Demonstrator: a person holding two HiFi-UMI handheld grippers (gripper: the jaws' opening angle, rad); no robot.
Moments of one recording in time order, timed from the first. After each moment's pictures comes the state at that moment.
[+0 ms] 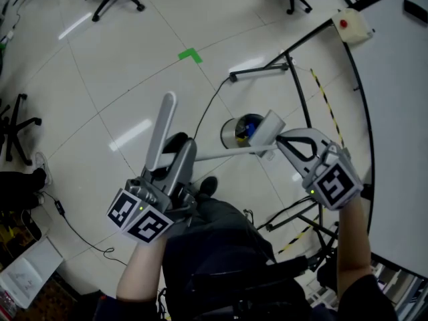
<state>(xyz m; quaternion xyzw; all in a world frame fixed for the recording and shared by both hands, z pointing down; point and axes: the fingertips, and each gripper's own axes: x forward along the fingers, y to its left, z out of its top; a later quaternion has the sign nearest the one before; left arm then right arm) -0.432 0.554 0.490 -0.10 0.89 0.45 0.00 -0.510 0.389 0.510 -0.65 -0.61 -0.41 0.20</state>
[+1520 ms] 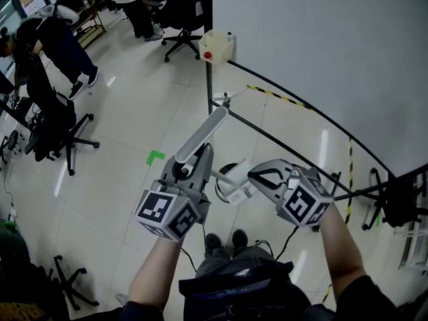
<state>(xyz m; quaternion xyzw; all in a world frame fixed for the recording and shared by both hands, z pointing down) -0.628 0.347 0.341 -0.38 0.91 0.18 -0.06 -0.553 0.265 0.426 -0.48 -0.79 -0.33 0.20</state>
